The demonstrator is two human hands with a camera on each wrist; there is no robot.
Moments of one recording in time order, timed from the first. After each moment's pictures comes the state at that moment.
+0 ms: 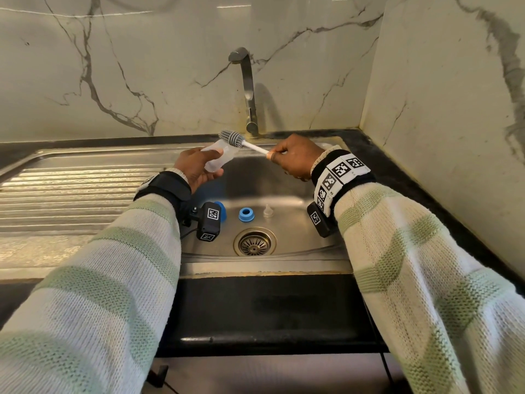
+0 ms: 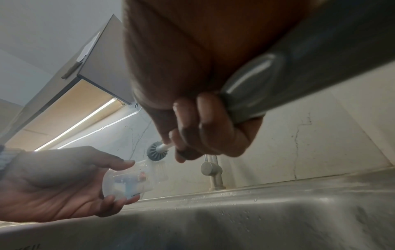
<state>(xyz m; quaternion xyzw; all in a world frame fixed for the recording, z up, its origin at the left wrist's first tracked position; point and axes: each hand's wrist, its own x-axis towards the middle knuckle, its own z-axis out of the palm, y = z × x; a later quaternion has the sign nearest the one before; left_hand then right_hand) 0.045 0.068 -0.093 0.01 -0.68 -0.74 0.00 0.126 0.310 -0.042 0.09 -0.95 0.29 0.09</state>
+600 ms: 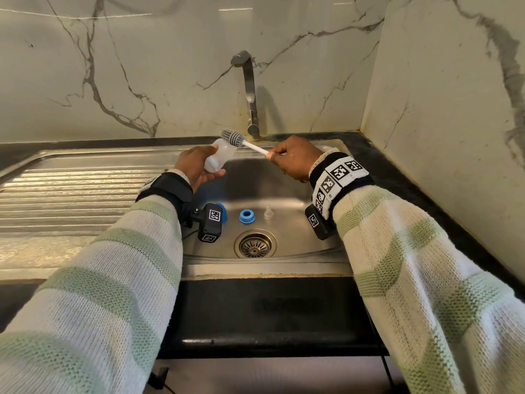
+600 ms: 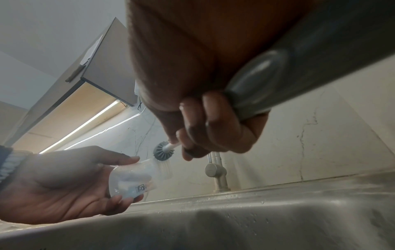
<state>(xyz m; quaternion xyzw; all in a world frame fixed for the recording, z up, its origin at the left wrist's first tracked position) 0.047 0.071 -0.087 0.04 -0.65 -0.76 0.01 0.125 0.306 -0.040 0.09 -0.95 0.29 0.10</state>
